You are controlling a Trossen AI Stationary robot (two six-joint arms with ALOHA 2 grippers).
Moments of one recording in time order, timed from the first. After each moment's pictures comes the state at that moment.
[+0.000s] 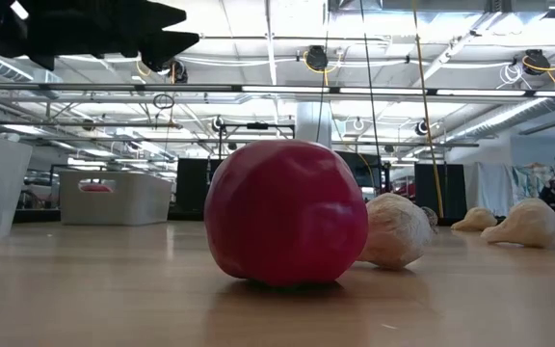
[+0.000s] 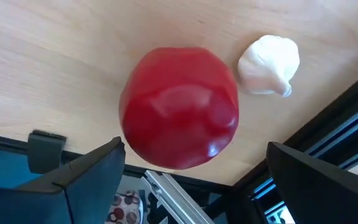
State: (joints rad) left arm 0.28 0.76 0.35 0.52 0.33 0.09; right arm 0.80 1.68 1.09 -0.90 -0.42 1.95
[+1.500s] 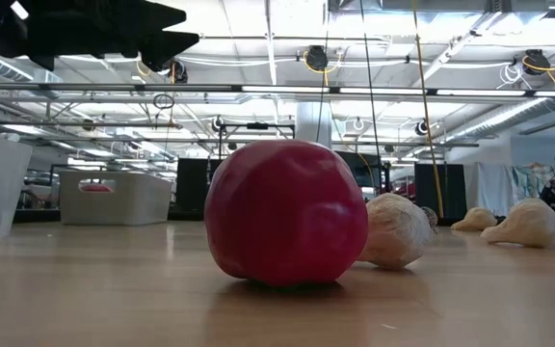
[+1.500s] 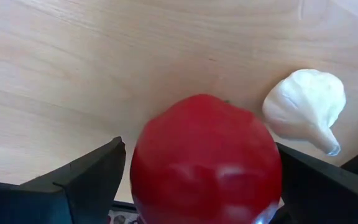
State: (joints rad) left arm 0.28 0.76 0.35 0.51 0.33 0.09; right arm 0.80 1.68 0.93 -0.68 -0.37 2.04
